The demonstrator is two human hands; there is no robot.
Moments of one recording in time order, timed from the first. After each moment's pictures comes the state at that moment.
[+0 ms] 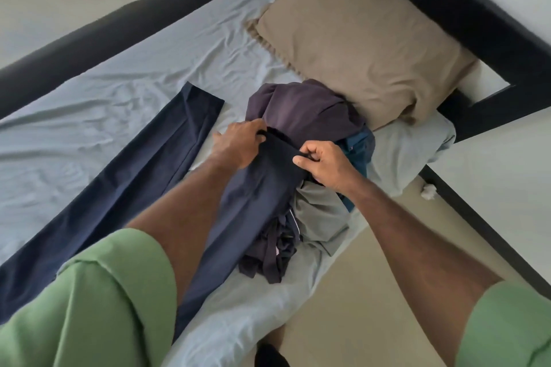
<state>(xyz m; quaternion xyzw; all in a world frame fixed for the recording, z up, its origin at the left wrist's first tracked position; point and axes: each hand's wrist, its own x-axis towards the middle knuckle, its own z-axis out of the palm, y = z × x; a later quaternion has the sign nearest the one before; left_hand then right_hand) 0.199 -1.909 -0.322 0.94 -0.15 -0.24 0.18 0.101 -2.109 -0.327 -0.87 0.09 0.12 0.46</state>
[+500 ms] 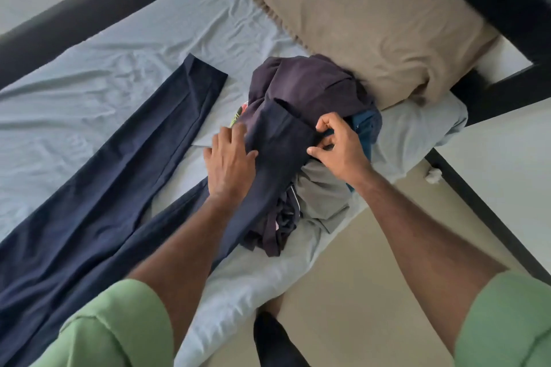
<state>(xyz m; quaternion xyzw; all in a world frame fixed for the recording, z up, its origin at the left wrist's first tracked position) 0.099 -1.891 -0.336 0.97 -0.04 -0.07 0.22 0.078 -2.123 -0.338 -0.90 0.09 0.03 0.44</state>
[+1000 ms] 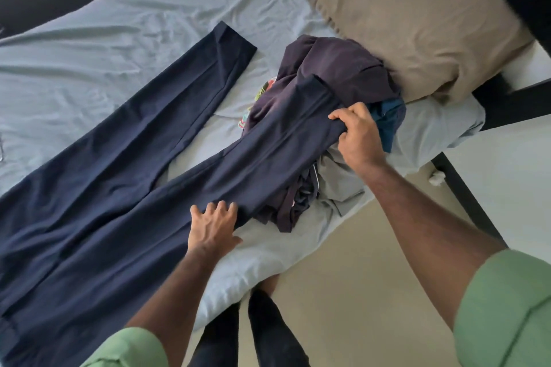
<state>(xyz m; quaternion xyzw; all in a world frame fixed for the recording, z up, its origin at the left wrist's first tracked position) -0.052 -1.776 -0.397 0.93 -0.13 -0.33 -0.05 0.065 -2.086 -0.342 -0.97 0.04 -0.04 0.22</state>
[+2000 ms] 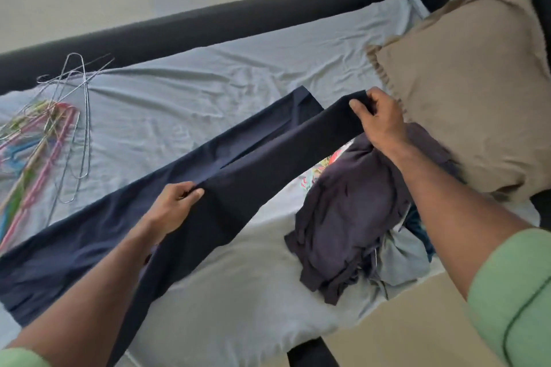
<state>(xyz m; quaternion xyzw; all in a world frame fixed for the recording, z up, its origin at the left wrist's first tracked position) 0.091 -1.559 -0.350 0.85 0.16 -0.21 0.46 0.269 -1.961 -0.286 -0.93 0.03 0.01 0.36</state>
